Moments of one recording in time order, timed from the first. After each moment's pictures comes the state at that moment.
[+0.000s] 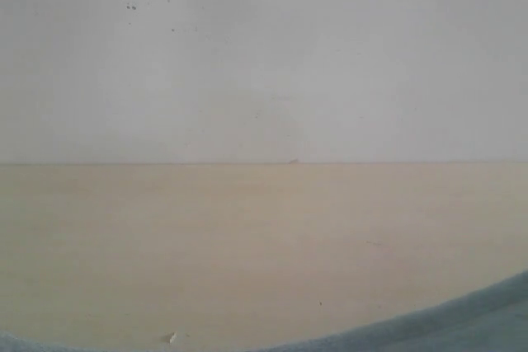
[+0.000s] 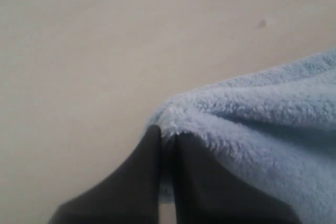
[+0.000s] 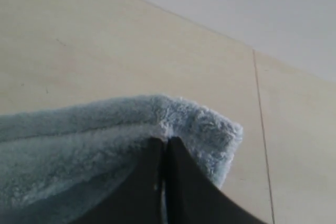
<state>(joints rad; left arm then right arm) -0.41 0.63 -0.84 0.23 1.22 0.04 0.46 0.59 -0.83 -0.52 1.03 0.14</state>
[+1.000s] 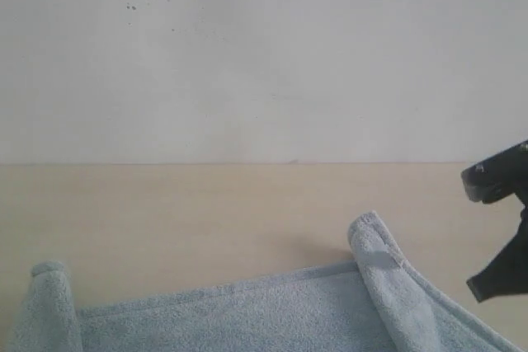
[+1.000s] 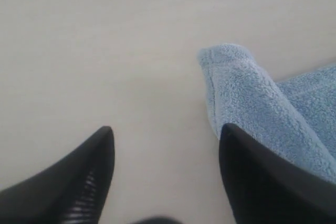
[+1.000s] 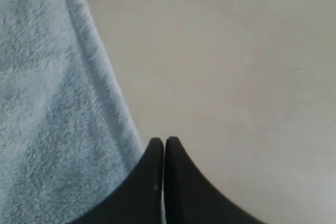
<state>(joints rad) -0.20 1.22 -0.79 0.47 0.67 -0.31 0.28 1.40 -0.74 -0.57 0.54 0.34</state>
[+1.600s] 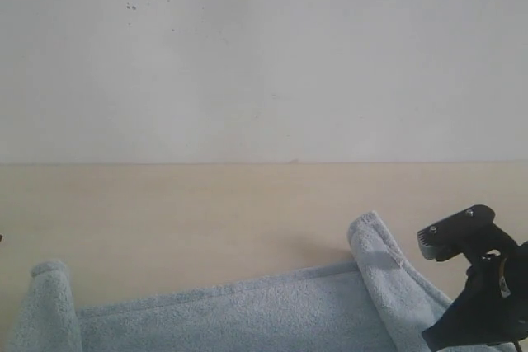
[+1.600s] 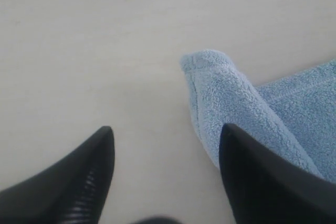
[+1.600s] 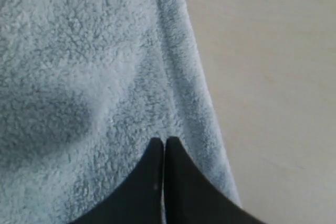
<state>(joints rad) -0.20 1.20 -0.77 0.41 0.63 -0.27 0.28 1.67 -0.69 -0.48 0.26 0.29</state>
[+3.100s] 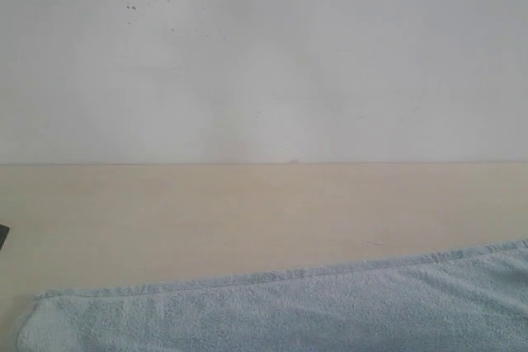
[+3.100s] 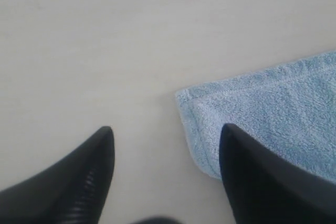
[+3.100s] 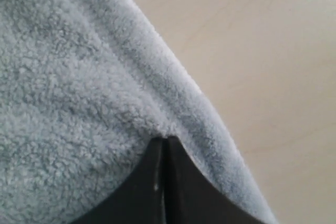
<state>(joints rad) -0.20 1.20 -0.77 0.39 0.58 -0.27 -0.25 1.78 -0.71 -0.71 0.32 0.78</state>
